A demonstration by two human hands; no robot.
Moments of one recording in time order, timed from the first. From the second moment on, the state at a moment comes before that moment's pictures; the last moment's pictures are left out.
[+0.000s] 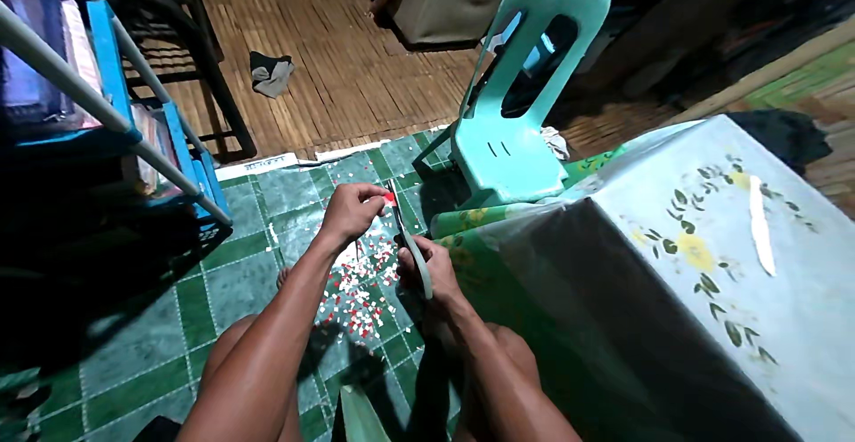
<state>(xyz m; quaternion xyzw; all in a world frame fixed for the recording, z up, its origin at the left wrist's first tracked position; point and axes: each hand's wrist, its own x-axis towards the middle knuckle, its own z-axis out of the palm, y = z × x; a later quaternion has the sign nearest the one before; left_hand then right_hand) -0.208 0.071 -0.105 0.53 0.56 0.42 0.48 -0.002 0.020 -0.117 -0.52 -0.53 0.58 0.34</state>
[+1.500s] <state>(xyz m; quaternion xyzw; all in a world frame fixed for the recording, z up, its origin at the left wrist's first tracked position) -0.182 0.090 -0.121 0.46 0.48 0.48 0.57 0.025 0.011 -0.120 -0.45 -0.58 0.58 0.35</state>
